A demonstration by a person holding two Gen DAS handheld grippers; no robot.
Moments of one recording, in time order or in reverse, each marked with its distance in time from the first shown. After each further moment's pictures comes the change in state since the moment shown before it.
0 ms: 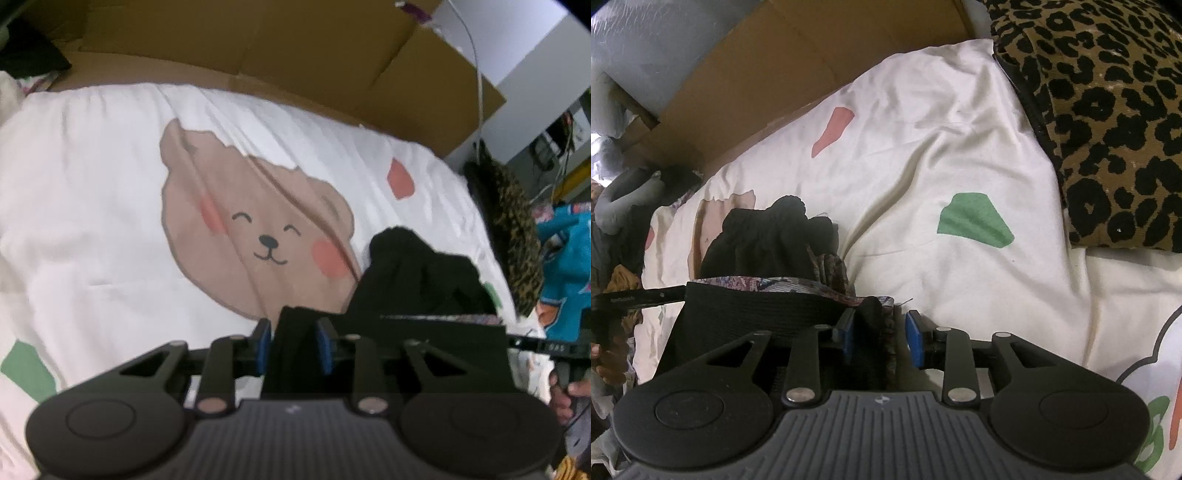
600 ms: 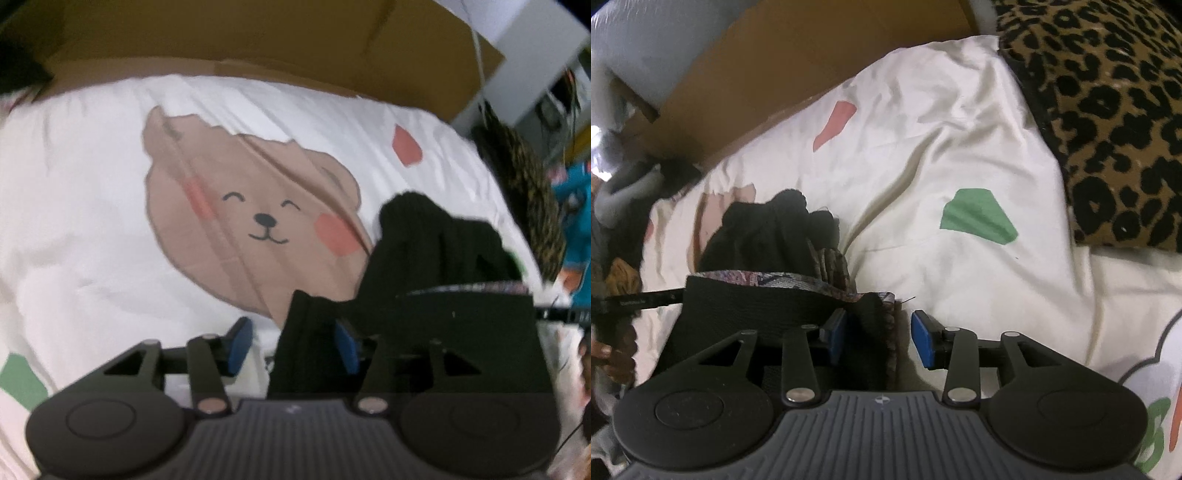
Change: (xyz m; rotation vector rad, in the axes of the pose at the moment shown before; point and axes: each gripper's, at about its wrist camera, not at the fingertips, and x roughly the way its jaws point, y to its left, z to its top) left arm 0.030 -0.021 -0.011 0.141 0.055 0.101; right arm 0.013 0.007 0.003 -0.036 0.030 -0.022
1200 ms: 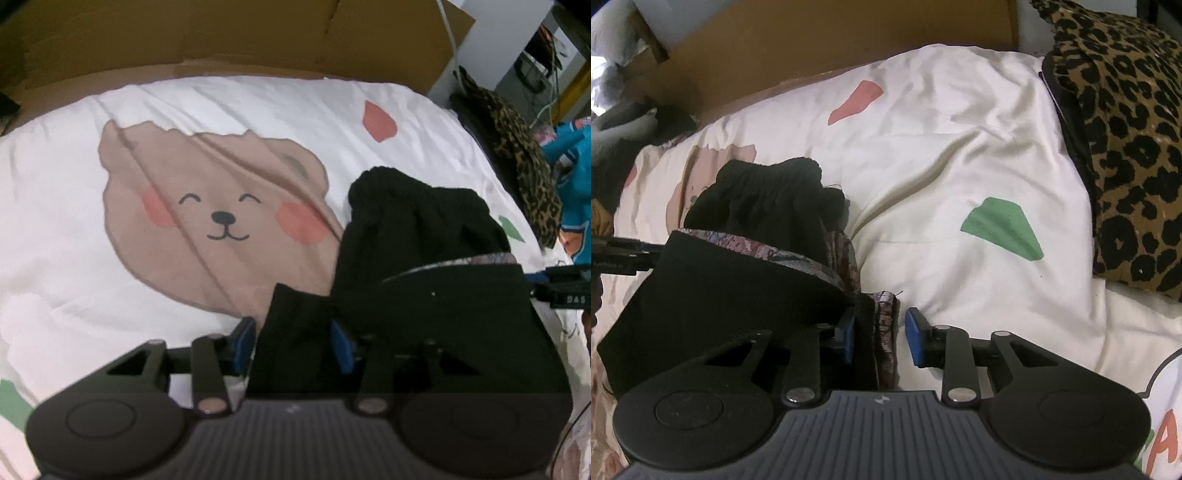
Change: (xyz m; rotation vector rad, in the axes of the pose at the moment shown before) left arm 0.009 -0.016 0.005 0.077 0.038 -0.019; right arm 0.013 0.028 -0.002 -0.176 0.024 -0.109
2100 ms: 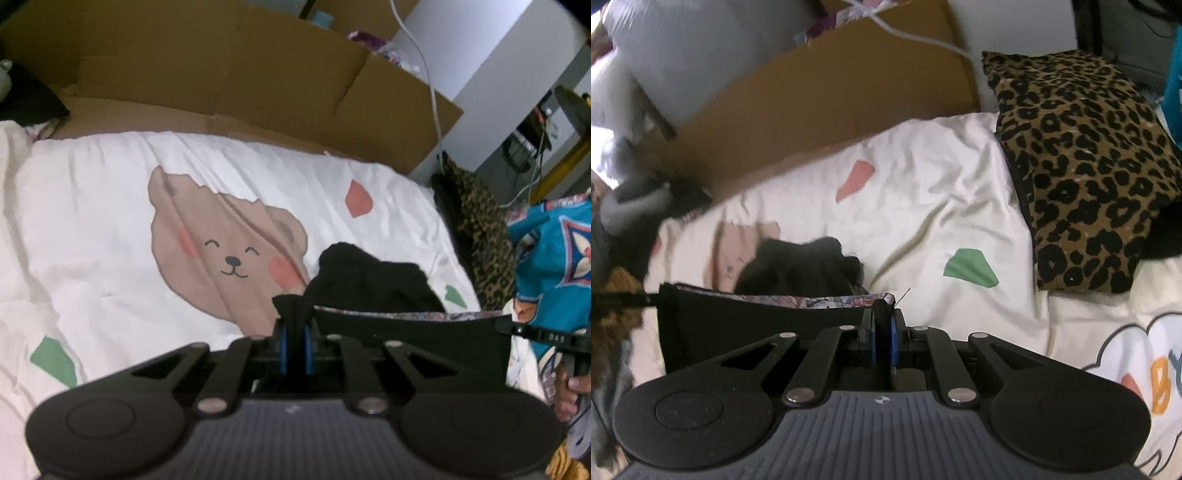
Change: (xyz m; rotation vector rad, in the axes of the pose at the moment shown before) left arm -0.097 0.001 -0.008 -0.161 -0.166 -0.067; right arm -0.098 -0.004 -0.004 0.151 -0.196 0.049
